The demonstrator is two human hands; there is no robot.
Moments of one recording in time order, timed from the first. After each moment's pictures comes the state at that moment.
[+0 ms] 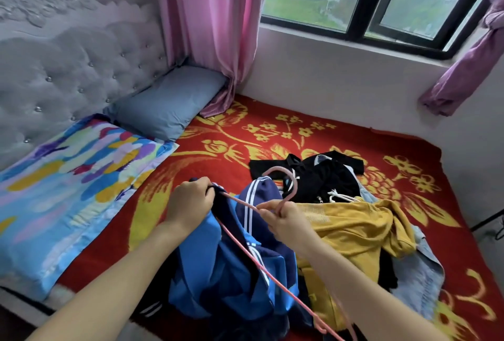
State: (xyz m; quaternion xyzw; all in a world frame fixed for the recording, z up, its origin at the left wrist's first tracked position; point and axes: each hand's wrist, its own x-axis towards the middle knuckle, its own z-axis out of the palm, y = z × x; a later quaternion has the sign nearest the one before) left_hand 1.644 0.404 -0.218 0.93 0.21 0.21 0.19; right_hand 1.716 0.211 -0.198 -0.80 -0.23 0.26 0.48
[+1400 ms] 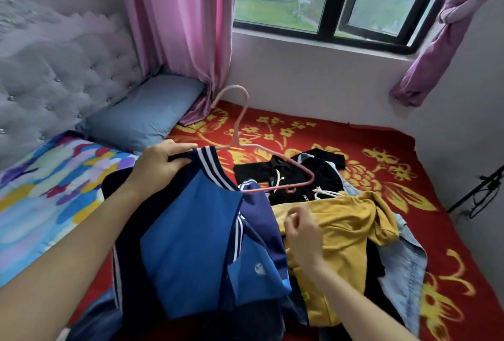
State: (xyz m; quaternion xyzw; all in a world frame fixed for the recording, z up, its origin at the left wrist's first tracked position) left_hand 1.673 0.448 -0.147 0.91 0.08 0.25 0.32; right_hand 1.742 0.167 -0.261 -0.89 -0.15 -0.08 0.42
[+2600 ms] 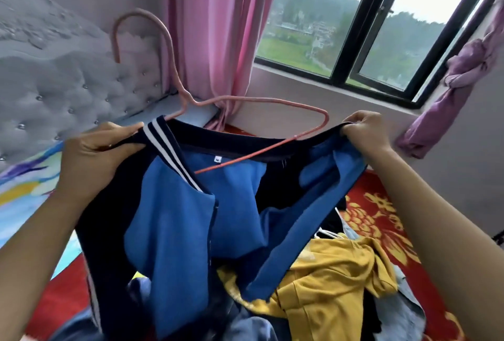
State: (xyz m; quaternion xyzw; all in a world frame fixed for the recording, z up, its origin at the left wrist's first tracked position) left_hand 1.599 0.499 -0.103 0.74 0.09 0.50 0.44; right_hand 1.872 0.188 -0.015 -0.88 -0.18 -0.14 0.42
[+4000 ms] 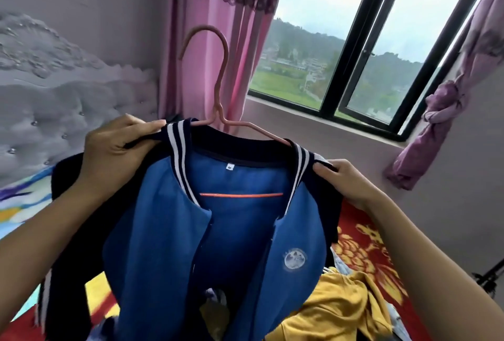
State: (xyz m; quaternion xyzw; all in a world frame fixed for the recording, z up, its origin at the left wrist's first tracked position) left_hand 1.632 0.463 -0.045 0.78 0.03 0.58 0.23; right_hand 1.852 0.161 -0.018 -0.78 -0.37 0.13 0.49
